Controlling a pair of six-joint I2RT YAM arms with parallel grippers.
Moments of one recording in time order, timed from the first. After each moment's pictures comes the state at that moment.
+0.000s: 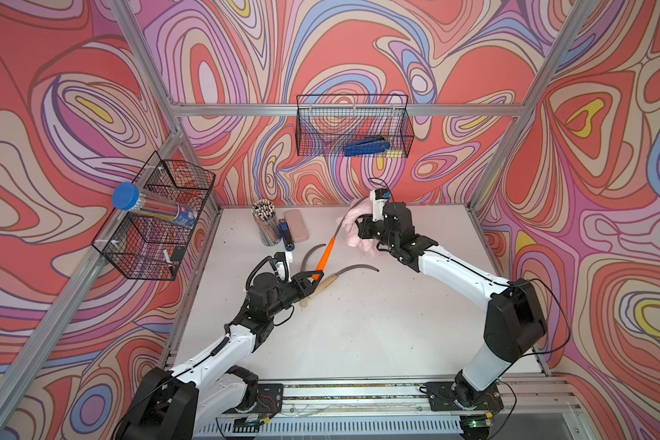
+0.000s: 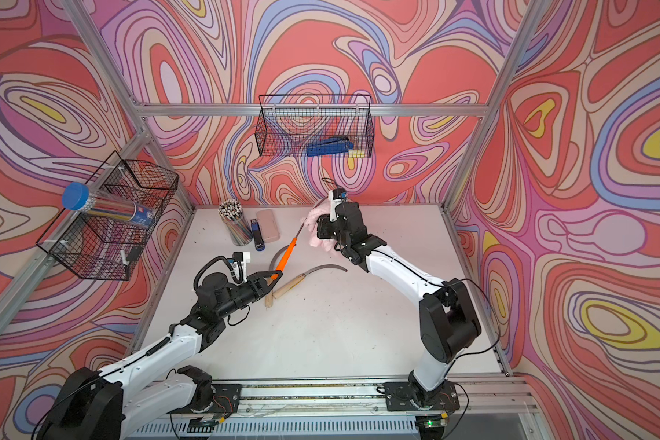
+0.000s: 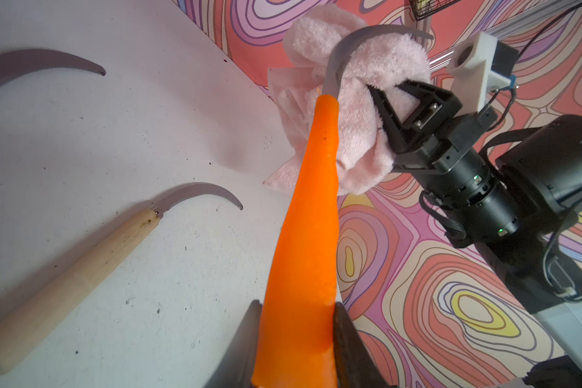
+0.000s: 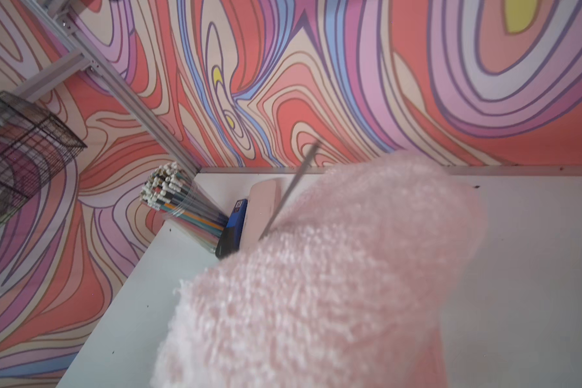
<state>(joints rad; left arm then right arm) -0.39 1.06 0.38 0.48 0.44 -1.02 0.57 1.69 1.30 0.04 -0.05 0.40</state>
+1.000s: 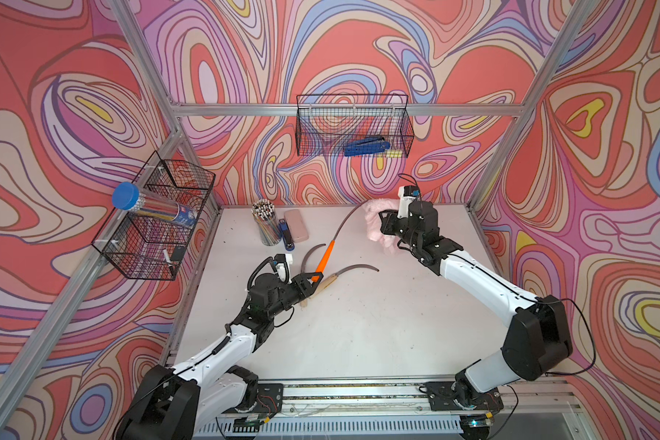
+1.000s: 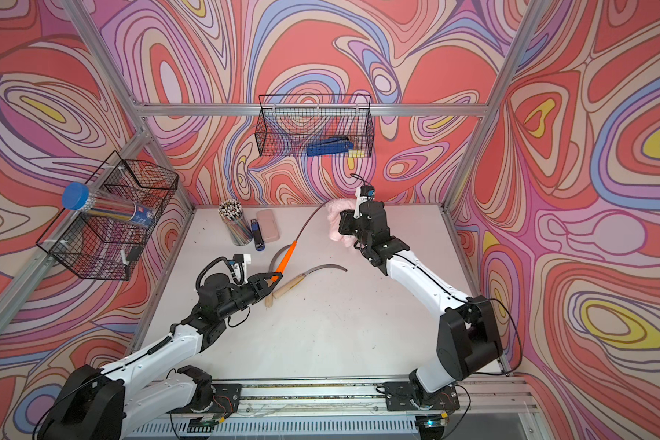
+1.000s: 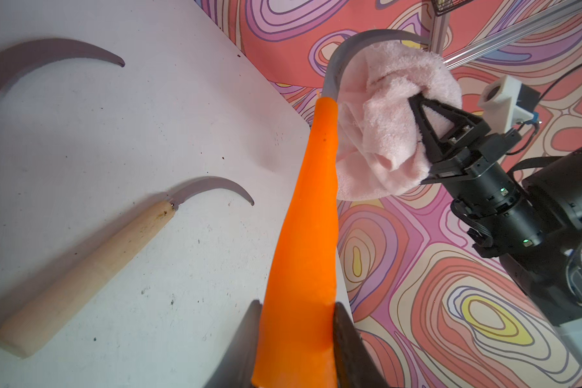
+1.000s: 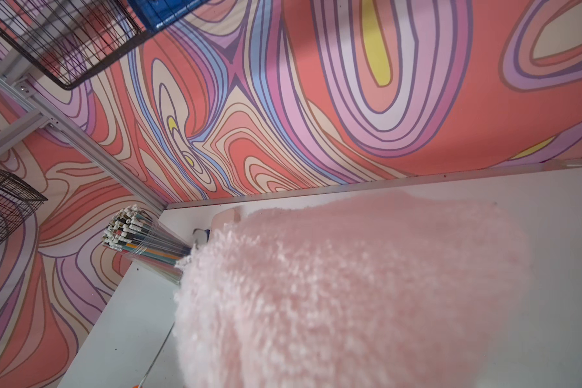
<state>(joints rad) -0.39 1.06 0.37 0.46 0.41 -1.02 0.40 1.52 1.23 0.01 0.01 0.43</state>
